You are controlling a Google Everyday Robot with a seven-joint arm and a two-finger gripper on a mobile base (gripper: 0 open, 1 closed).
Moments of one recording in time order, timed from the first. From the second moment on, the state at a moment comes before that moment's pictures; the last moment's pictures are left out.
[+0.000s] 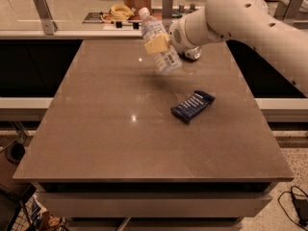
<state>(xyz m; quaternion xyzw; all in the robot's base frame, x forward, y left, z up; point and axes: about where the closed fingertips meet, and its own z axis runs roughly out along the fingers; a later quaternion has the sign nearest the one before) 0.712 -0.030 0.919 -0.28 0.84 0.18 0.43</state>
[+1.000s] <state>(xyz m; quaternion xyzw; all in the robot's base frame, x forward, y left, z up) 0.700 0.000 0.955 -0.37 0.79 0.24 0.42</state>
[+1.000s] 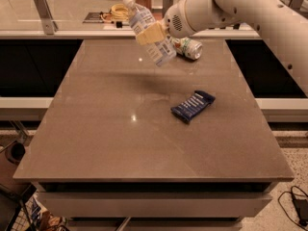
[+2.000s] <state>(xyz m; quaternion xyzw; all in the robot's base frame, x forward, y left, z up) 0.676 0.020 0.955 -0.41 0.74 0.26 0.46</state>
